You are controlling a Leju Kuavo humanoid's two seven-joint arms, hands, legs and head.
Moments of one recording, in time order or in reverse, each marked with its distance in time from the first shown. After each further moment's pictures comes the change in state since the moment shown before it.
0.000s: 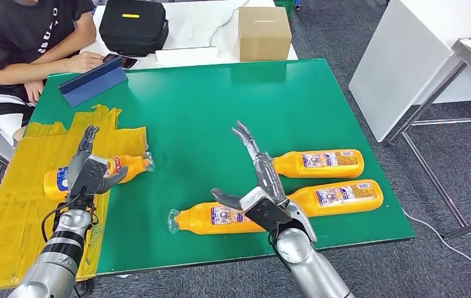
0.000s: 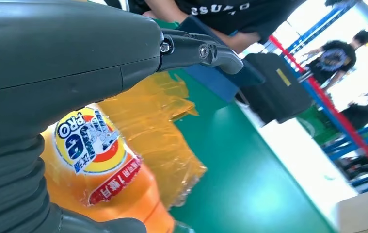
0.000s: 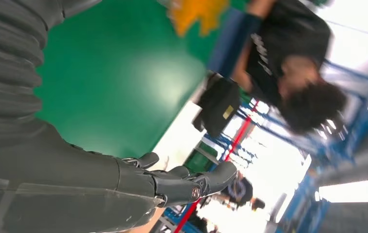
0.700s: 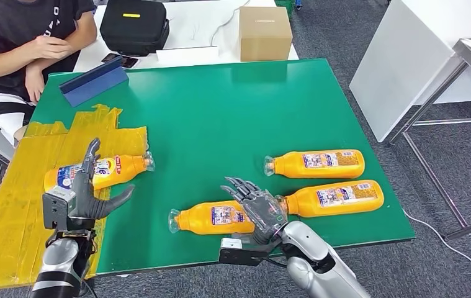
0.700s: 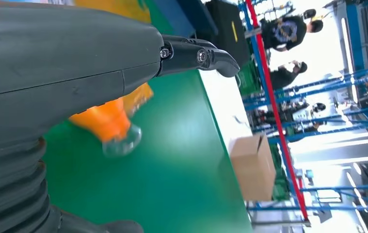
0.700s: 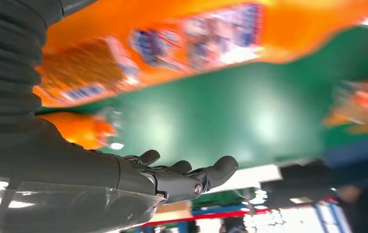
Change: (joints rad) left arm 0.301 -0.042 -0.045 -0.480 0.334 -0.359 0.042; right arm 0.023 -0.209 0.177 0.079 0.493 0.034 0.229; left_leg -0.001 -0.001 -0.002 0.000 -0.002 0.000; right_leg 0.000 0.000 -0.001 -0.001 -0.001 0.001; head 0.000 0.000
